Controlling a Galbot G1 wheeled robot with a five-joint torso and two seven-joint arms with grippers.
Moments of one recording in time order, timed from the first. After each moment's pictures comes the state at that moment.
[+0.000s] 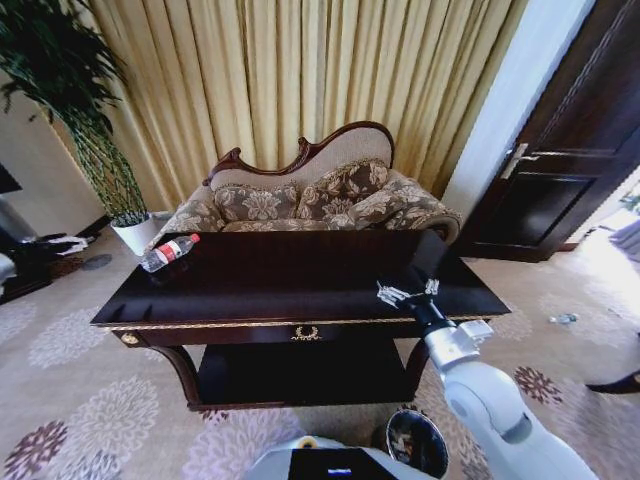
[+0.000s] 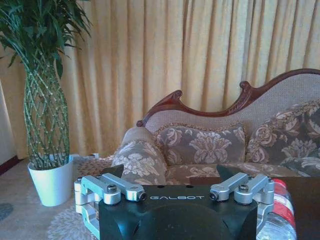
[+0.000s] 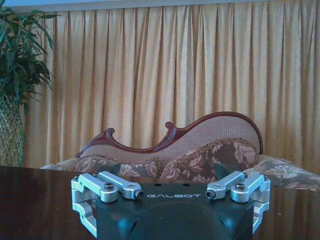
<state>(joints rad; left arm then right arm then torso) 1.06 -0.33 -0.79 -1.27 -1.07 0.35 0.40 -1.51 0.98 0.53 2.36 0.52 -0.20 0.22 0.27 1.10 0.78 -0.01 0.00</state>
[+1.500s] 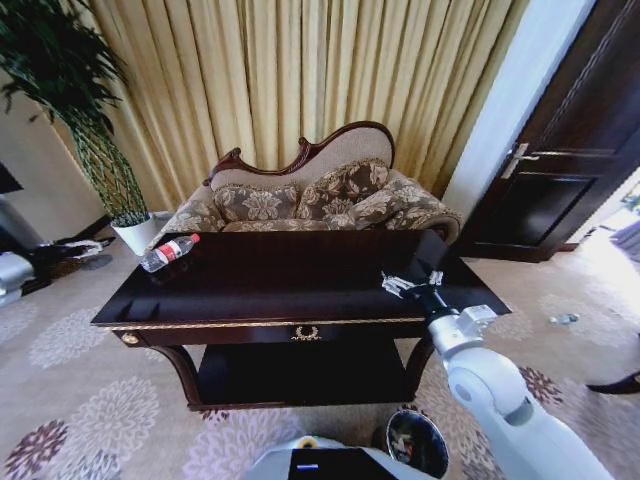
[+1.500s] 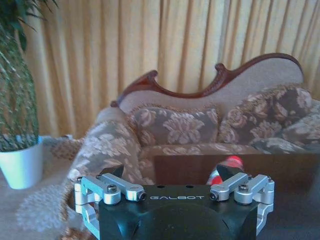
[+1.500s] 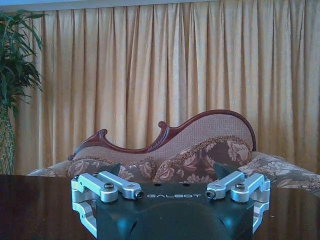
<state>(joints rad) 1.11 -0.39 -0.86 -1.41 -1.04 0.50 0.42 -1.45 0.96 0.54 2.35 0.60 -0.24 0.26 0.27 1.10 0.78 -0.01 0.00</state>
